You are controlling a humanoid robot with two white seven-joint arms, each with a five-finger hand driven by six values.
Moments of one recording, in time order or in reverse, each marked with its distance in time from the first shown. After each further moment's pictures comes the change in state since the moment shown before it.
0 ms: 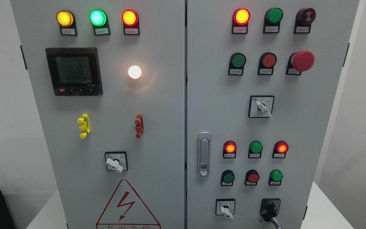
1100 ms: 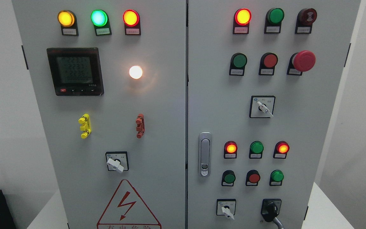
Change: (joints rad) left arm 0.000 0.000 0.000 0.000 0.000 0.000 0.000; right arm 0.005 -0.001 -0.011 0.002 0.001 0.000 -0.001
